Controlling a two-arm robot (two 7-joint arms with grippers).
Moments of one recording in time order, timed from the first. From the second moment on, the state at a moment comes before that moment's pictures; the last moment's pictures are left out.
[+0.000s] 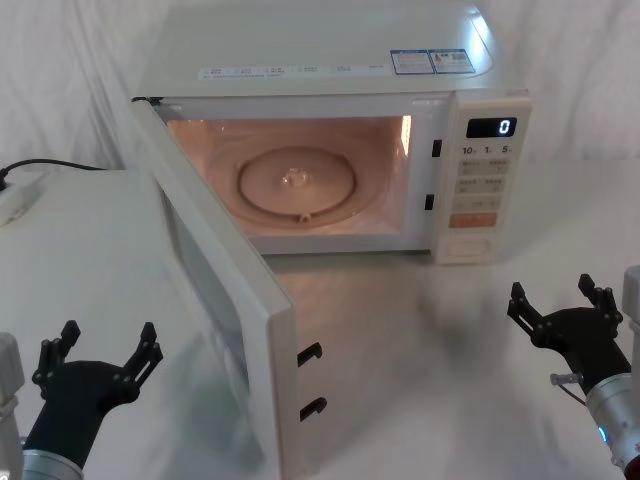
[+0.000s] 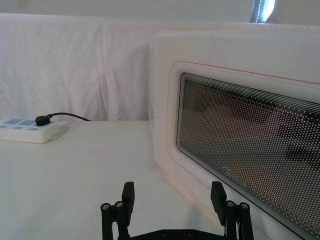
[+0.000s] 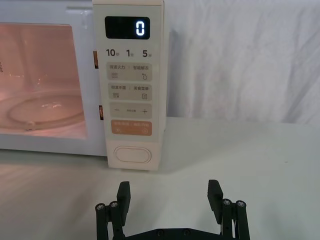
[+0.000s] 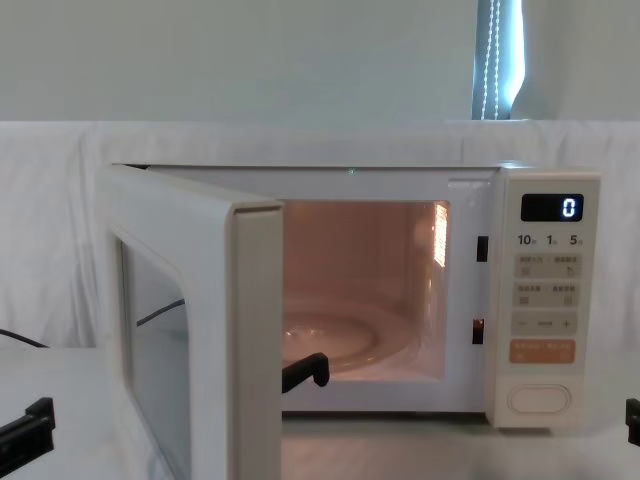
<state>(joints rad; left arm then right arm) 0.27 0.24 0.04 -1.85 -0.25 -0.02 -0.02 -0.02 0.08 -0.04 -1.56 0.06 -0.04 0.07</state>
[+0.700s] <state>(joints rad) 0.27 0.24 0.04 -1.85 -0.25 -0.02 -0.02 -0.02 0.08 -0.04 -1.56 0.06 -0.04 0.07</state>
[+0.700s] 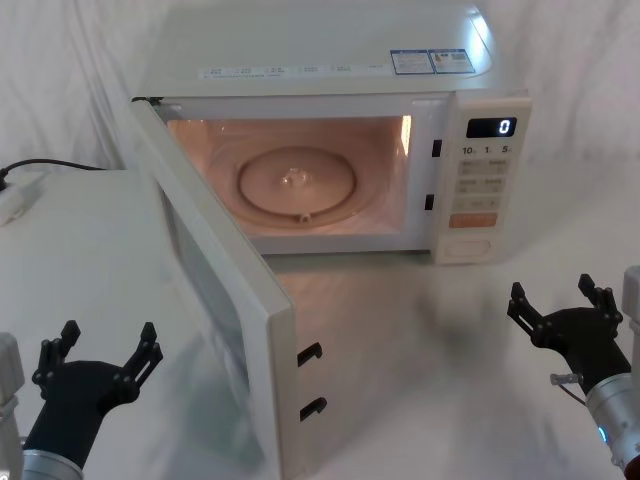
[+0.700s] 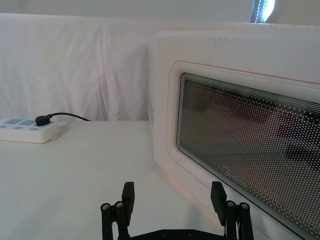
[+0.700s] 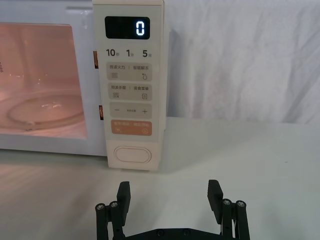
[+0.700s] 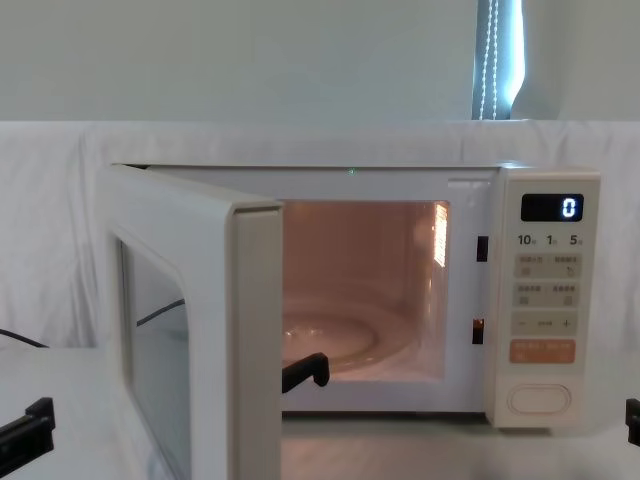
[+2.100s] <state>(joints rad) 0.27 0.24 0.04 -1.85 -0.25 -0.02 -0.02 -0.02 0.08 -0.04 -1.56 0.06 -0.04 0.07</state>
